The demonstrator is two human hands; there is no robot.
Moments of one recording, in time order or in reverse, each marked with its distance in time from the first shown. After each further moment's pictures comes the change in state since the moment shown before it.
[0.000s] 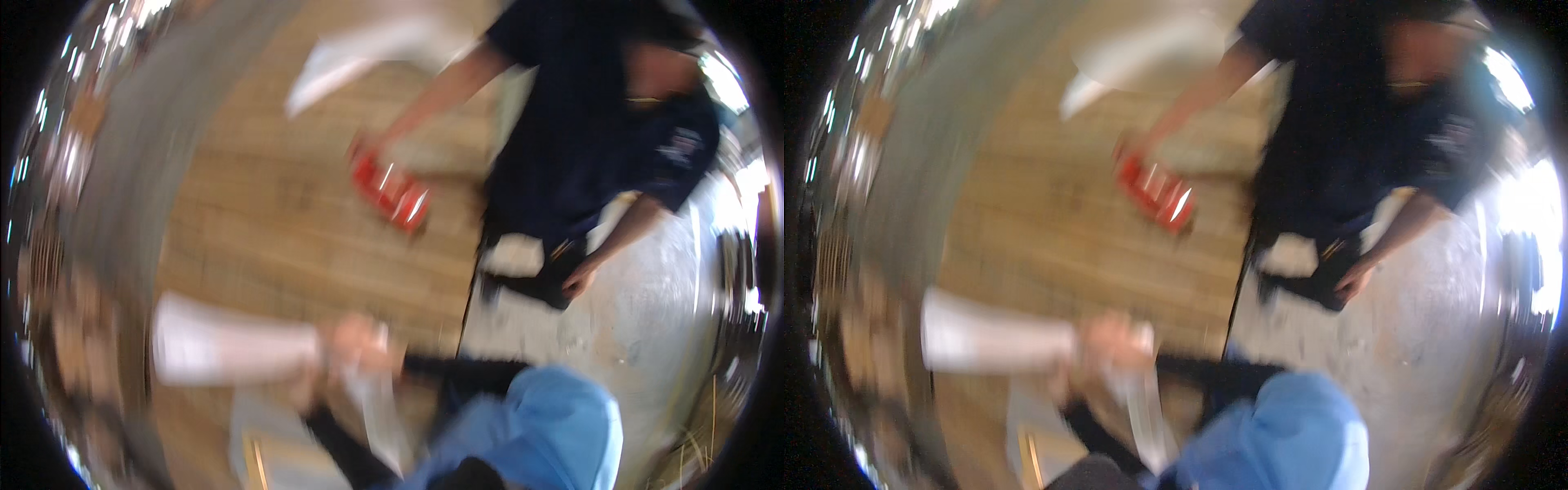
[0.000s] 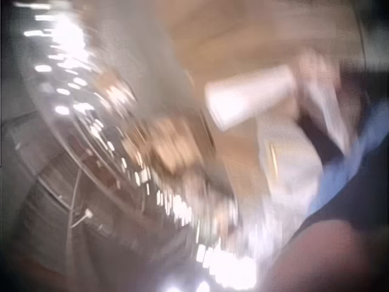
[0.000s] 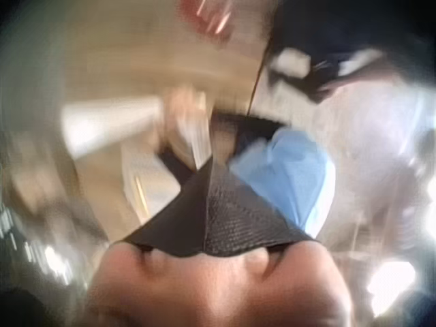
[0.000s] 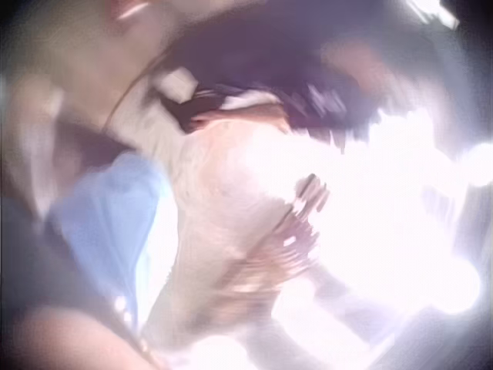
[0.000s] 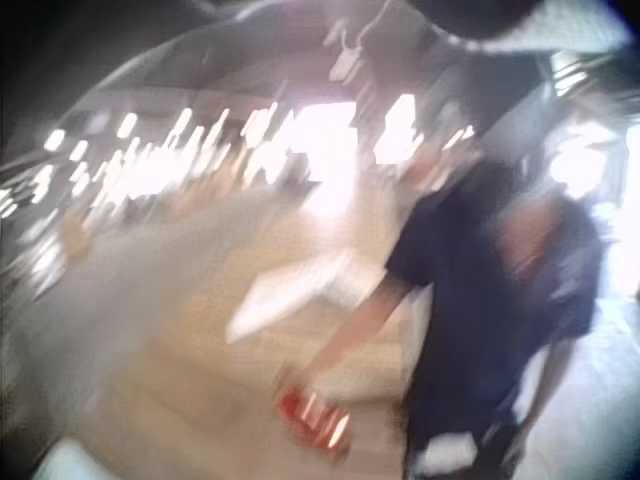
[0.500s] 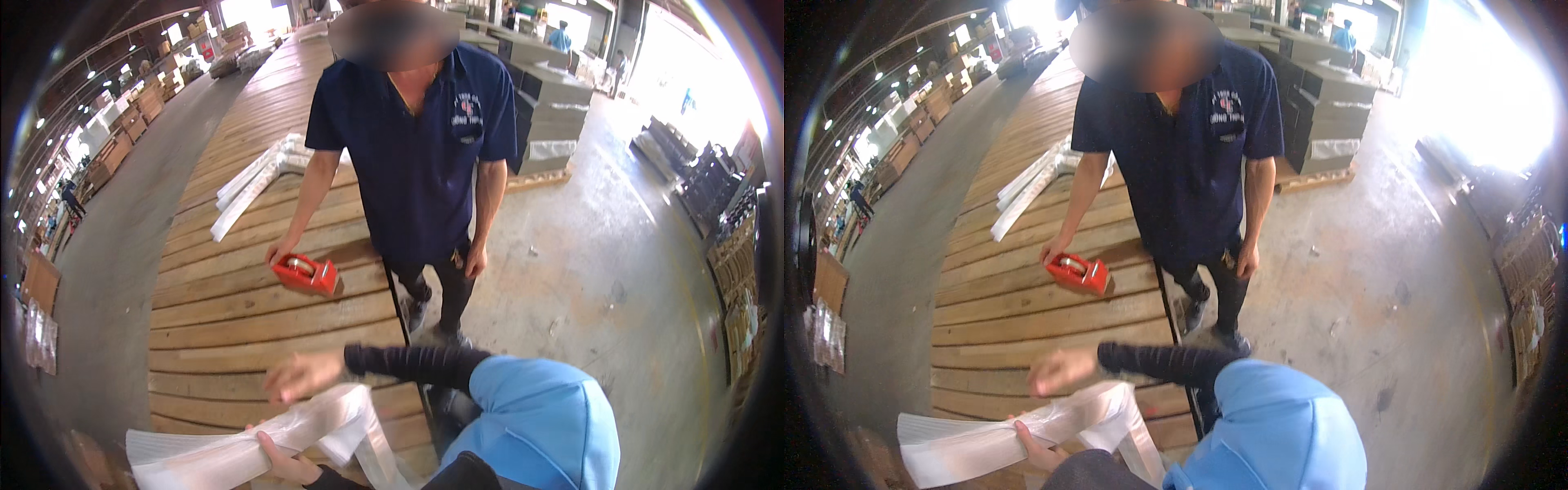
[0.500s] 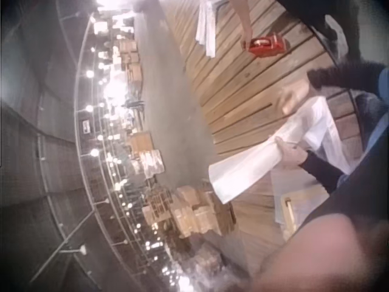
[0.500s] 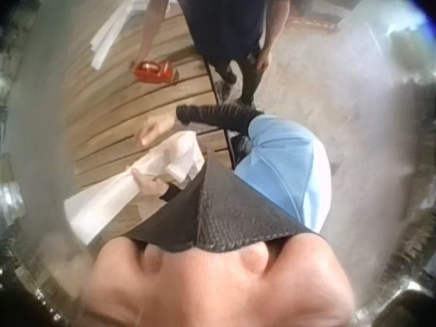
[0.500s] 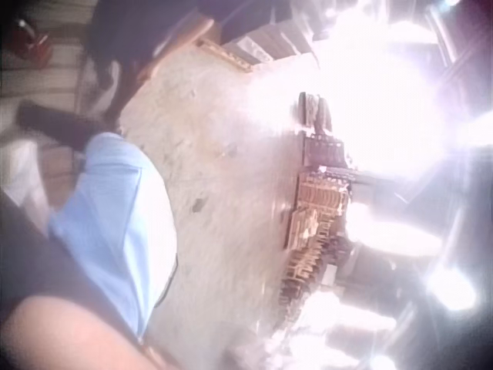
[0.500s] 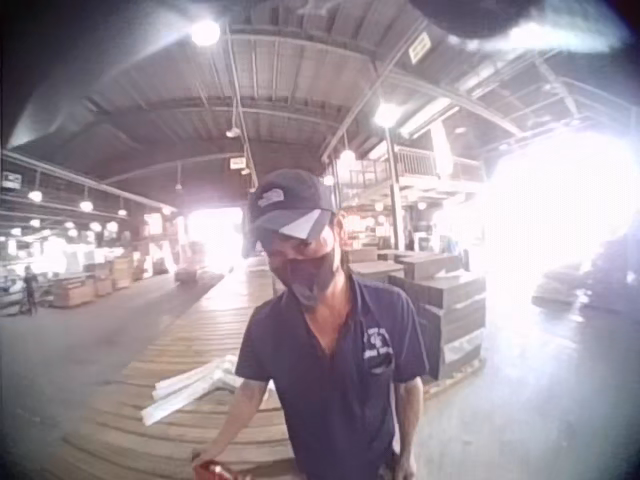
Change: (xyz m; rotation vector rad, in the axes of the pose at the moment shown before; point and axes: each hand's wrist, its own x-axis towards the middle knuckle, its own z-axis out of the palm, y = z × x) left_hand -0.148 0.063 0.014 -0.515 0.510 0.141; right_hand 0.028 -0.051 -0.016 0.329 -0.765 0.132
